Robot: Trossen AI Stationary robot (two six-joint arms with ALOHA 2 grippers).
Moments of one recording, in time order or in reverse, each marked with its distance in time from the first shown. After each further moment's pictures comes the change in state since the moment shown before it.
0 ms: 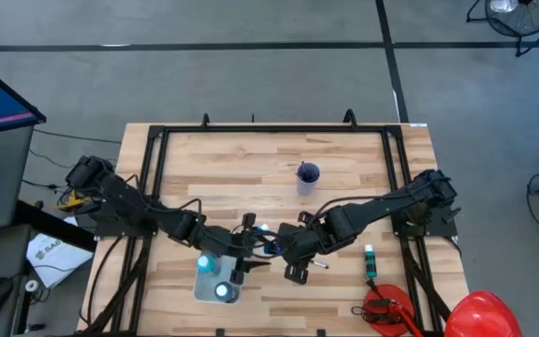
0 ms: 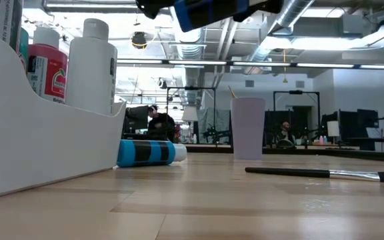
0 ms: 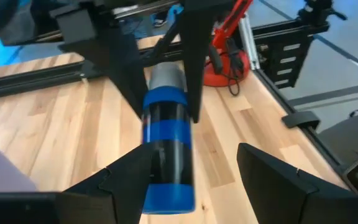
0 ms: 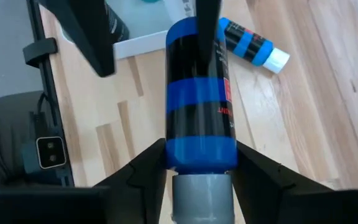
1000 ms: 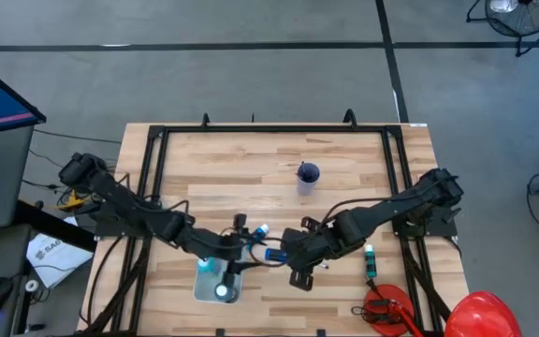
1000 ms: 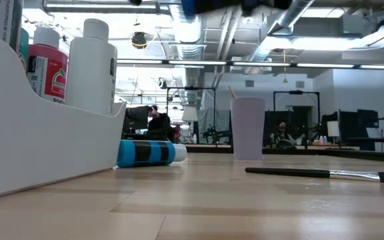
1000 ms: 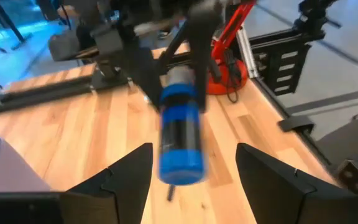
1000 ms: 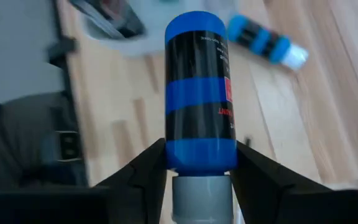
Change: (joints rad) left arm -0.066 -0.086 -0.039 -0.004 -0.090 0.028; right arm 0.038 -0.048 -0.068 0.073 -0.001 0.025
